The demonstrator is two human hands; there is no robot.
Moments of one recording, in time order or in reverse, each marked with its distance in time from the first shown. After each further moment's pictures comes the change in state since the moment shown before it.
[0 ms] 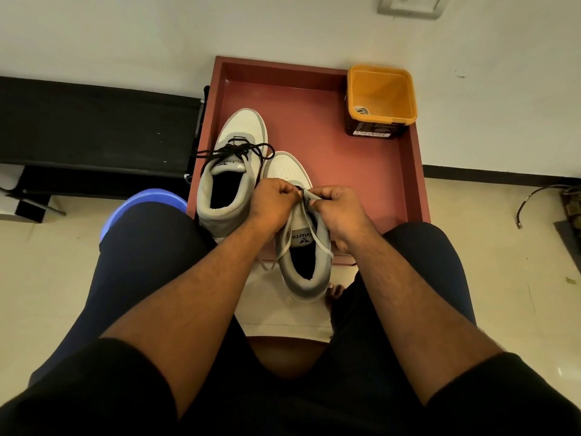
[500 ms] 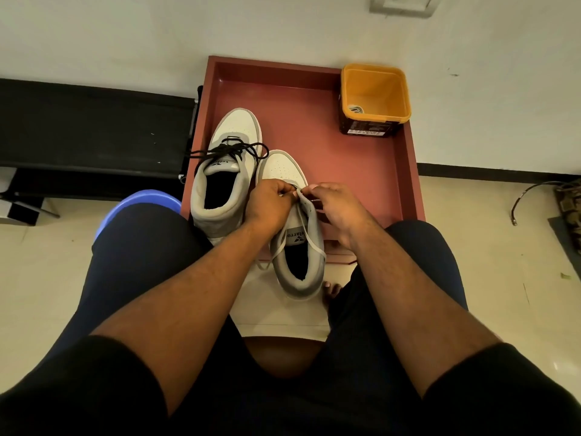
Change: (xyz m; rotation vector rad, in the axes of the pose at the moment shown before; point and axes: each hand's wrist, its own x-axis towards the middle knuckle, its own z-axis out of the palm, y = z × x) left_hand 0.003 -0.008 0.005 0.104 -0.016 0.028; right_hand 0.005 -0.004 -0.009 0.041 -0.026 0.064
